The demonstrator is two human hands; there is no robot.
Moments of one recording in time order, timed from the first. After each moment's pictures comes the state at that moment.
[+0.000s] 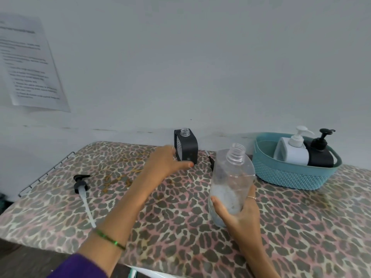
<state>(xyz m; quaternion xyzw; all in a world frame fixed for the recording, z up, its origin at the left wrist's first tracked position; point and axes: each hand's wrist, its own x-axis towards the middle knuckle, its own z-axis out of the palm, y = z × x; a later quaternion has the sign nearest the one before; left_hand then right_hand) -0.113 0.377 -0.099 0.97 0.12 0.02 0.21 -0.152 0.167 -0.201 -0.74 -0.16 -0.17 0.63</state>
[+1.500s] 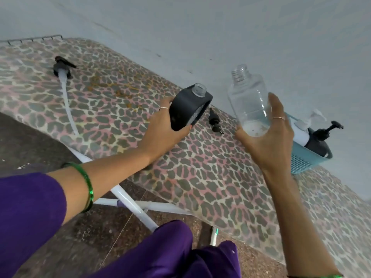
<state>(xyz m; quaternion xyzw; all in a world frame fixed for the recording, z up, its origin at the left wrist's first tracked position) -0.170 0.329 -0.211 0.79 0.06 0.33 0.52 -0.109 0.117 -0.133 -0.88 -0.25 -0.27 0.30</state>
